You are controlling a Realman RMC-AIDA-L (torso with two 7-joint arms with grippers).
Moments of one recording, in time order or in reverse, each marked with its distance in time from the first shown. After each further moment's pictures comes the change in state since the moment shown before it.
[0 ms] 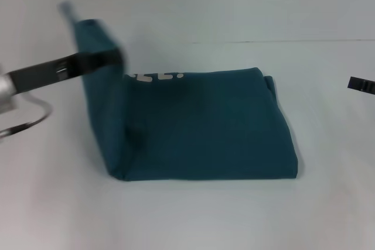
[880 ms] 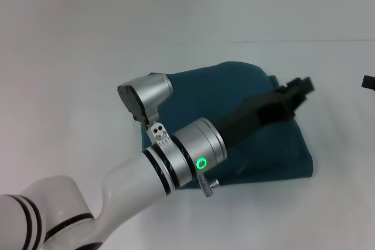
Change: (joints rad) left arm -0.330 -0.019 -0.222 -1.283 -0.312 -0.435 1.109; right arm -0.007 -0.052 -0.009 -0.011 -0.003 -0.053 -0.040
